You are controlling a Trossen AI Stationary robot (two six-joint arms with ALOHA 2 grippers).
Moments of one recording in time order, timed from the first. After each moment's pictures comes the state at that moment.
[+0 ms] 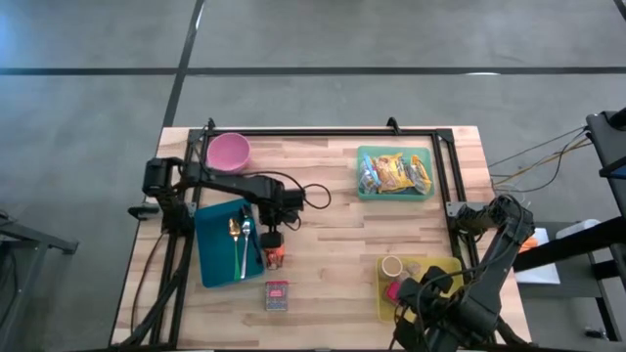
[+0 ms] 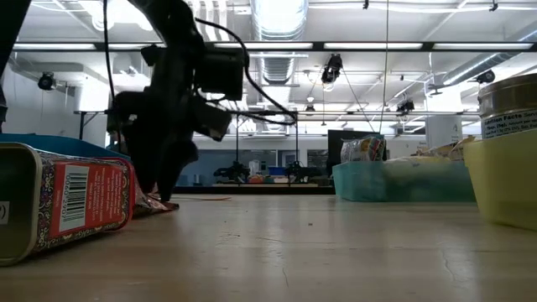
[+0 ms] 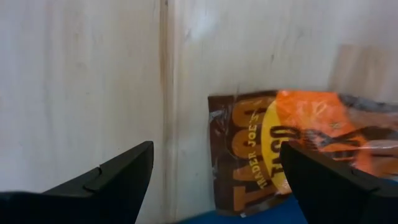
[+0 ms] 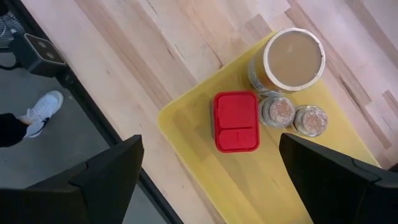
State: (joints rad) left arm 0.09 1.82 1.11 -0.86 0.21 0.01; right arm 0.93 1.85 1.86 -1.52 0.33 1.59
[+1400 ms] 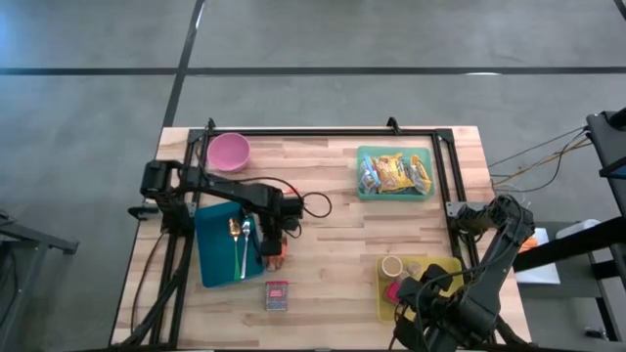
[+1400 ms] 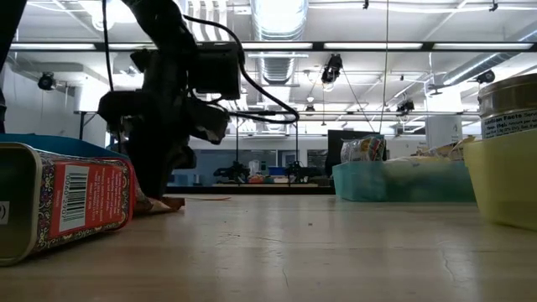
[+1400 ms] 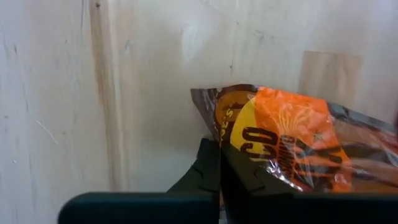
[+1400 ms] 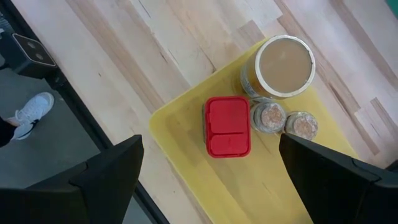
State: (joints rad) left arm 0.03 1.82 1.03 -0.72 0.27 -0.04; right arm 0.93 1.85 1.85 -1.54 0.34 1.58
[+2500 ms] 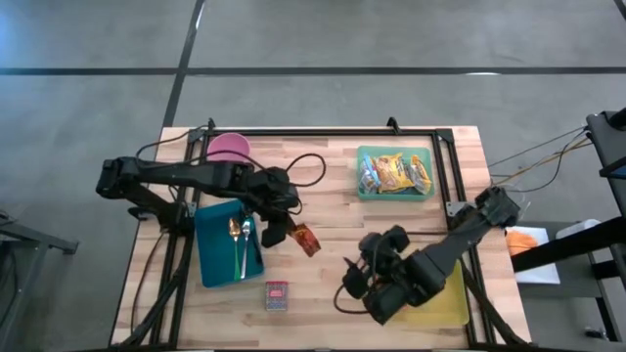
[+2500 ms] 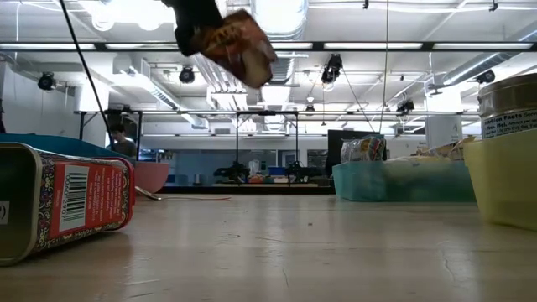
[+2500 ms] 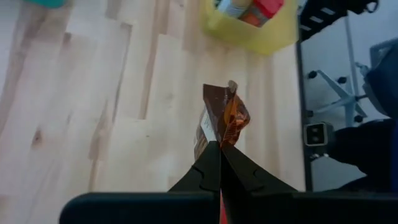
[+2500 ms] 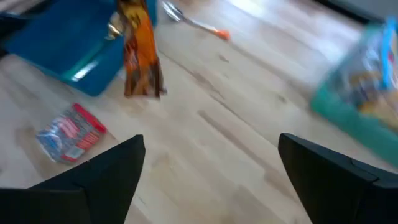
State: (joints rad) left arm -0.02 1.46 1.30 -0.75 0.28 -0.30; right arm 0.65 1.85 1.85 -1.41 0.76 1.49
